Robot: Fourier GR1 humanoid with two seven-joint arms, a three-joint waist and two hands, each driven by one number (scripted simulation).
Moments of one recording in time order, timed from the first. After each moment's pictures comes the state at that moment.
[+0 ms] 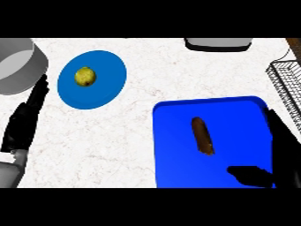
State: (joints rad) left arm -0.15 0.51 -0.20 -1.47 0.09 0.31 0.06; right arm 0.04 -0.45 0.38 -2.03 0.76 -0.14 1.03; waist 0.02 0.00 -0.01
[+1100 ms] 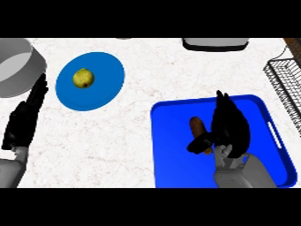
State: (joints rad) left arm -0.17 0.48 -0.16 -1.42 0.07 0.28 0.04; right arm -0.30 -0.08 0.37 -1.69 0.90 0.16 1.22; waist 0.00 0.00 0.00
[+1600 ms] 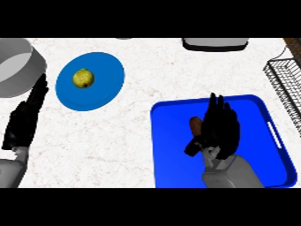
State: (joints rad) left arm -0.16 0.46 -0.15 -1.43 0.06 0.27 0.05; right arm -0.30 -0.02 0.39 -1.63 1.04 0.20 1.21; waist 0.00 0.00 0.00
